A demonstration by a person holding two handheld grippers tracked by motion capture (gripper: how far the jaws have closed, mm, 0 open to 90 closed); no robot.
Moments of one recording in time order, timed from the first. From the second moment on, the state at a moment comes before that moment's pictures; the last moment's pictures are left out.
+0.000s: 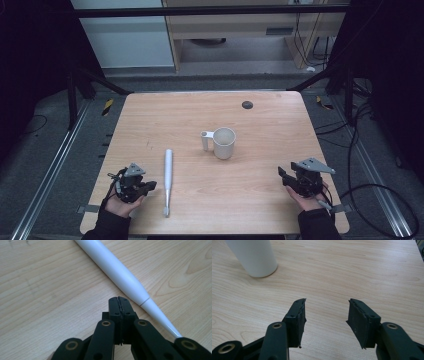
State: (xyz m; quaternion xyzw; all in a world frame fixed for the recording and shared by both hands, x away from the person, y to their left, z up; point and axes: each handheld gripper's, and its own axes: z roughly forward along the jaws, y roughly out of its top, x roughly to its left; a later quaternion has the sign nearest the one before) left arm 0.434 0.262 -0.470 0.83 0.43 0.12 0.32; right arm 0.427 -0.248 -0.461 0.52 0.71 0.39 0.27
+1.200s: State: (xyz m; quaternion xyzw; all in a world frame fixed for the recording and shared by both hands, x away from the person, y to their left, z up) left arm 0.427 0.224 -0.477 0.87 0.38 0.09 0.30; right arm 0.428 -0.247 -0.463 0.51 0.72 0.39 0.26
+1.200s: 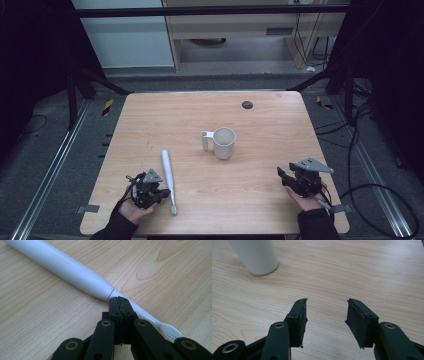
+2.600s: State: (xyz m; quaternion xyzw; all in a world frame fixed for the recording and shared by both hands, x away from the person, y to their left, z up) left arm 0.441 0.184 -0.479 0.88 0.35 0.08 0.31; right arm 0.430 -0.247 -0.464 0.51 0.71 0.39 0.27
